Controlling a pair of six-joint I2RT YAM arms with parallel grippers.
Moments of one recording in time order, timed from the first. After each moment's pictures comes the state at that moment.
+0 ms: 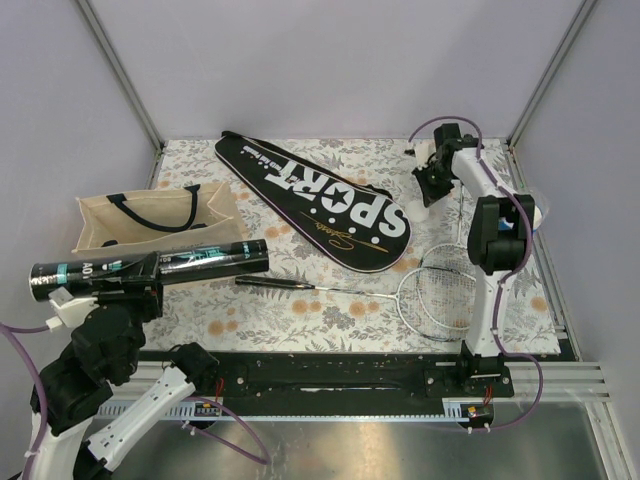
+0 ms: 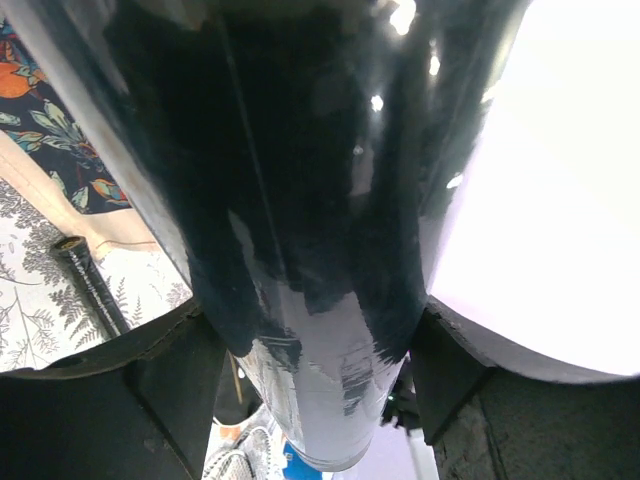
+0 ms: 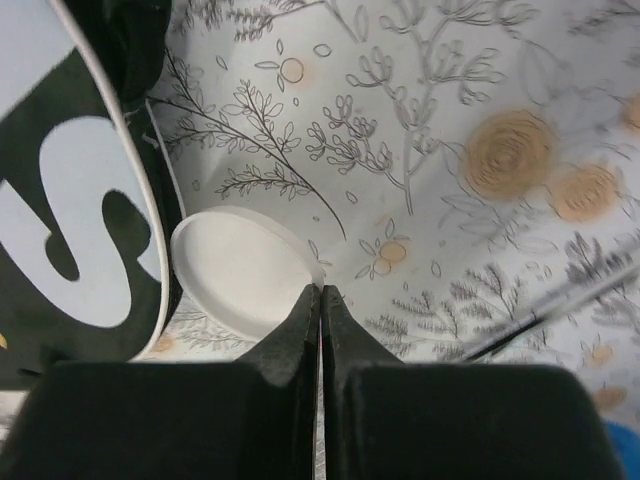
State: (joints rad) left arm -0.65 0.22 1.03 -1.14 -0.84 -1.59; right arm 0.07 2.24 1.91 -0.94 -0.19 -0.50
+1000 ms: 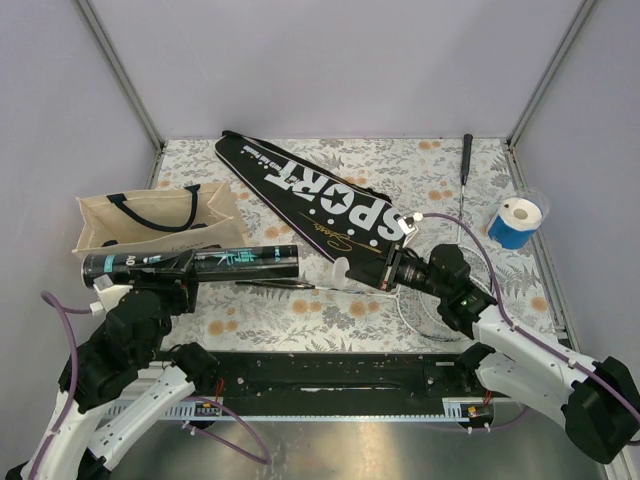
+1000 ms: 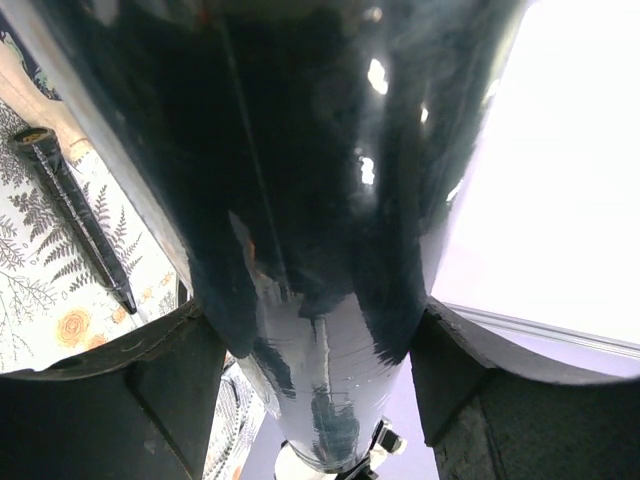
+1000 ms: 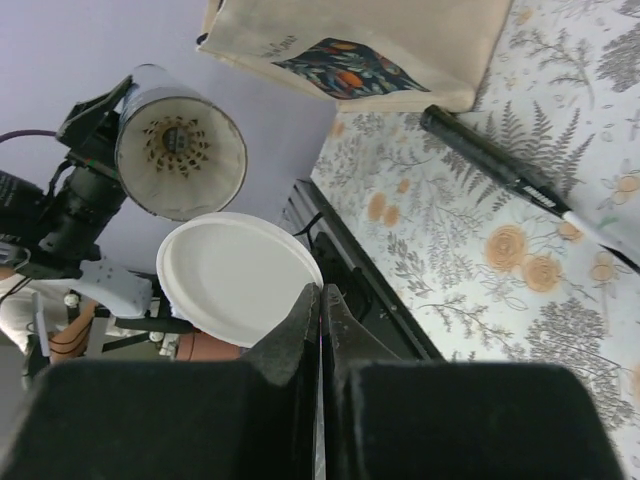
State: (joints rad) left arm -0.65 0.26 0.88 -1.04 -0.65 -1.74; right arm 0.62 0.91 0.46 0.34 -0.51 0.99
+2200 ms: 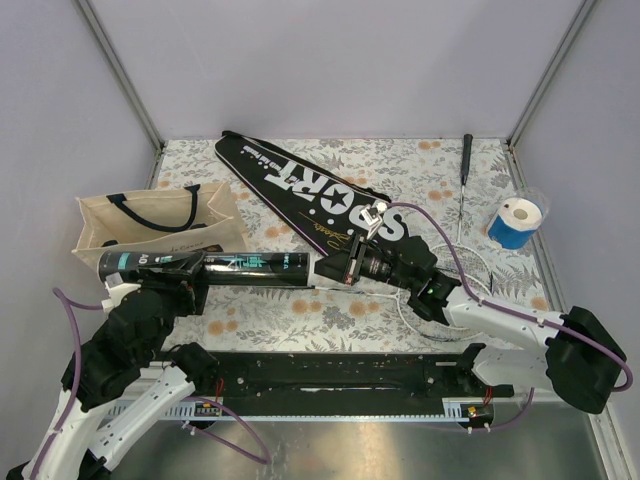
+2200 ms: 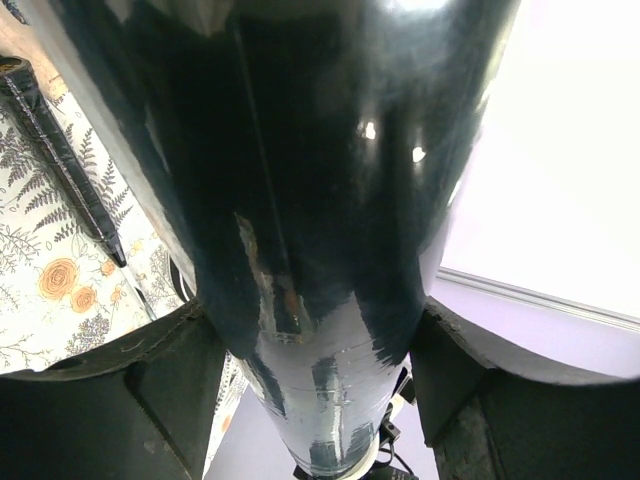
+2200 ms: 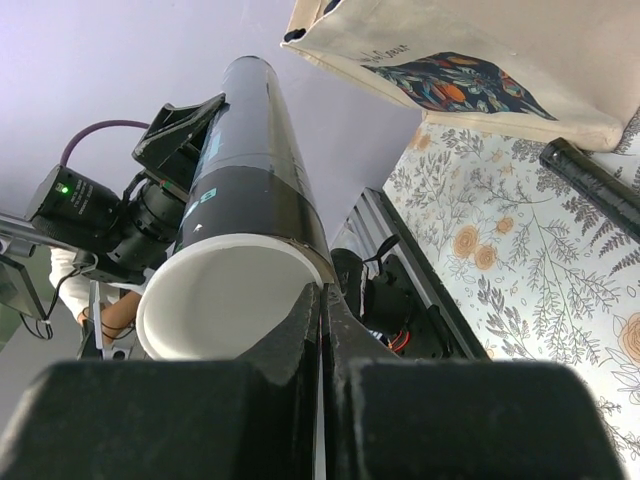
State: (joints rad) left arm -0.65 0.26 0.86 -1.02 -0.53 -1.78; right arm 0.86 1.18 0.60 0.63 -0.37 1.09
